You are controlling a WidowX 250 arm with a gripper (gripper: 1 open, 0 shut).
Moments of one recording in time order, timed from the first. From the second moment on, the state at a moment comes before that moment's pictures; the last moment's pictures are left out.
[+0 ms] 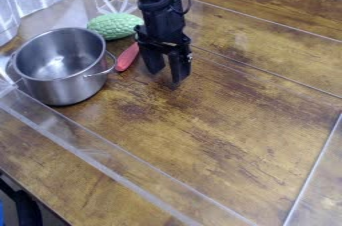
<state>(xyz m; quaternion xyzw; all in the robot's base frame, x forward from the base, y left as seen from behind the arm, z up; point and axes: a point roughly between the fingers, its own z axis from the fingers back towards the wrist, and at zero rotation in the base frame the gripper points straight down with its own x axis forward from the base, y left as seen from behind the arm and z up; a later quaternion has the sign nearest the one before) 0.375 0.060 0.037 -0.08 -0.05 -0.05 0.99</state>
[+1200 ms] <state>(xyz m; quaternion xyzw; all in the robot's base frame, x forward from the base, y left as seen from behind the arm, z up) 0.412 0.039 0.124 -0.08 -0.11 -0.12 0.98</state>
